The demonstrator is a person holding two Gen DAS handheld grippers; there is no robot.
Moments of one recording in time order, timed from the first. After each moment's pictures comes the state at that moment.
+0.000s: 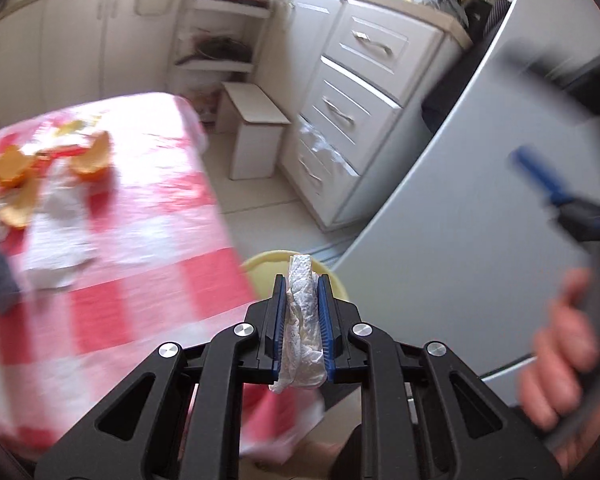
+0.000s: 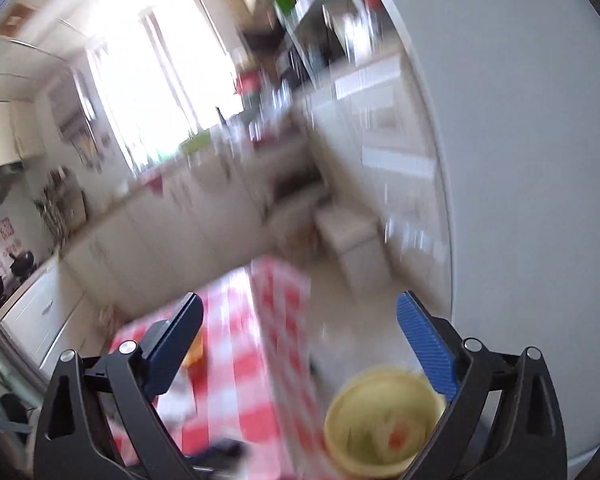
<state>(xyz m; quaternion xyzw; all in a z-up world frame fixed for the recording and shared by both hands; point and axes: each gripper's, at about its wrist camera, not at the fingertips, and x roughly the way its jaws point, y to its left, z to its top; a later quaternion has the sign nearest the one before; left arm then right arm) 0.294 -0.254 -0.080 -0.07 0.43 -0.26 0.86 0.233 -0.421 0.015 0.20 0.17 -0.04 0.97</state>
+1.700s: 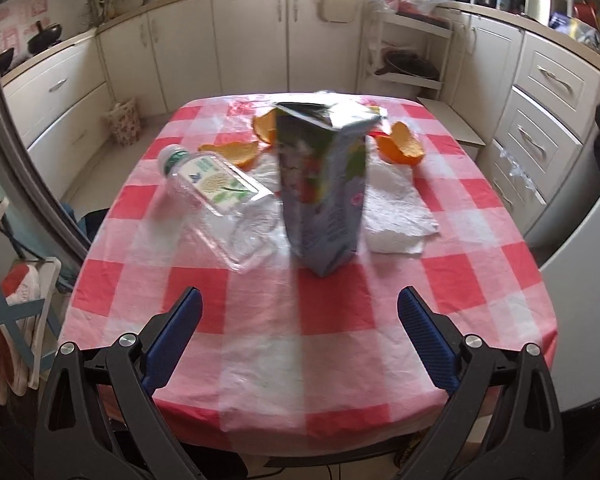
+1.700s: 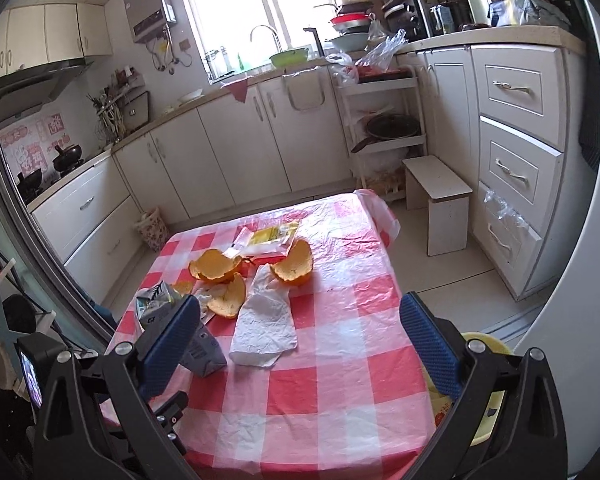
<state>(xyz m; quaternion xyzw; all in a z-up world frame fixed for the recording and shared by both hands) 0.276 -0.025 -0.094 -0.02 0.42 0.05 0.90 0.271 -0.256 -0.019 0.10 0.29 0.09 0.95</state>
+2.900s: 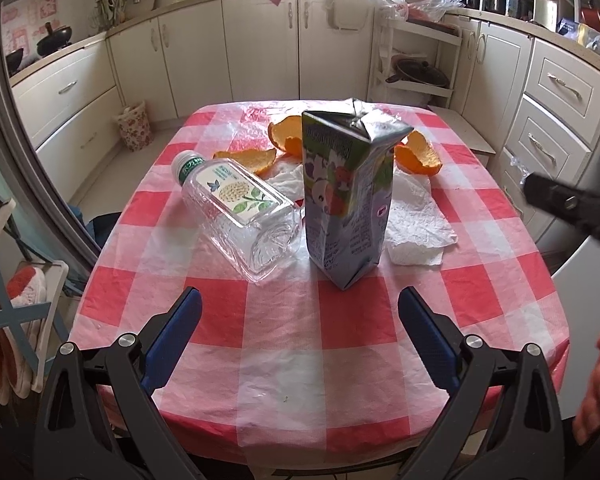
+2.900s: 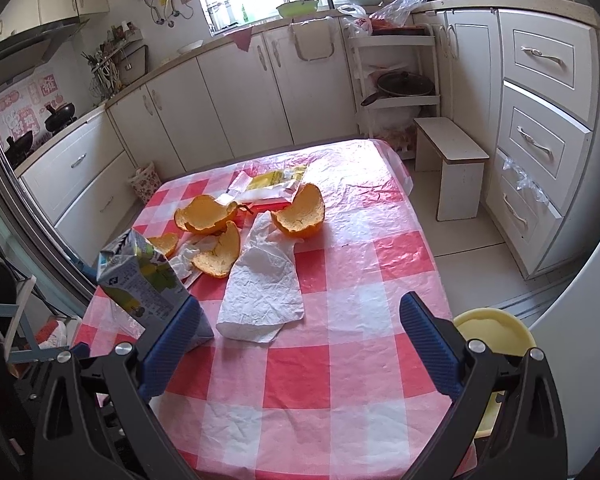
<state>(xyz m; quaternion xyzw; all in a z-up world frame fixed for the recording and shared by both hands) 0.279 -0.019 -0.094 -0.02 0.41 0.06 0.91 0.306 -0.228 -0.065 0.07 0.37 0.10 0.92</state>
